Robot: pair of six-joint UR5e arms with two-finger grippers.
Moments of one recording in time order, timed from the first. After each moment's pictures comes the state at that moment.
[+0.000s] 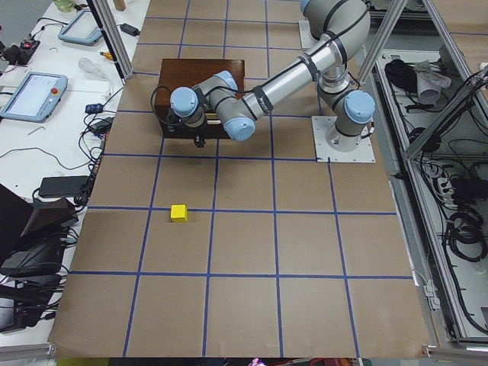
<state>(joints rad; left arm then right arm) -1.09 -1.98 -1.58 -1.38 1.27 0.51 1.54 -1.53 1.41 -1.53 -1.56 -0.04</state>
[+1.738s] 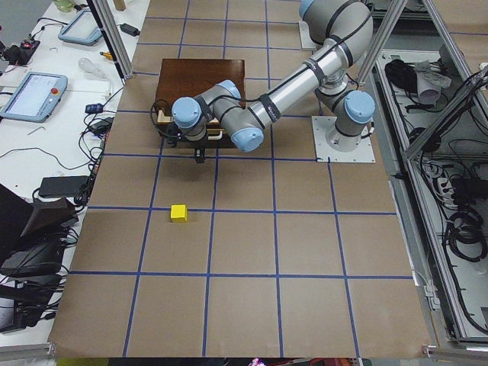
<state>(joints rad) -0.99 -1.98 -1.56 -1.34 1.35 0.54 1.54 -1.52 1.41 -1.53 -1.56 -0.04</state>
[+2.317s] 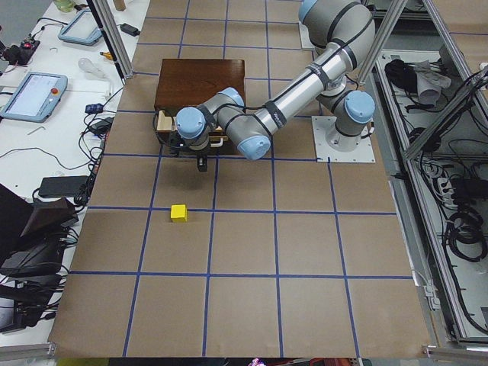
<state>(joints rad) -0.93 -1.98 -1.56 -1.34 1.35 0.57 1.54 -1.53 1.41 -1.53 -1.56 -0.04</state>
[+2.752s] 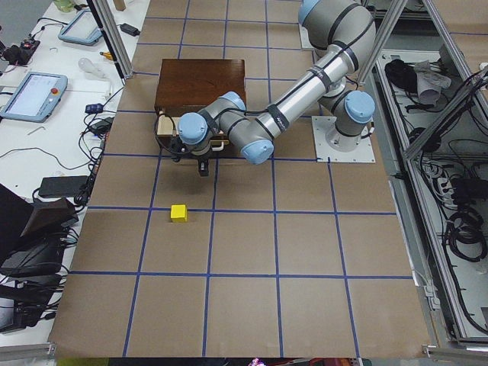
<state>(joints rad) -0.92 -1.98 -1.55 -1.35 1.35 0.58 1.54 -1.53 1.41 -1.53 -1.56 -0.04</state>
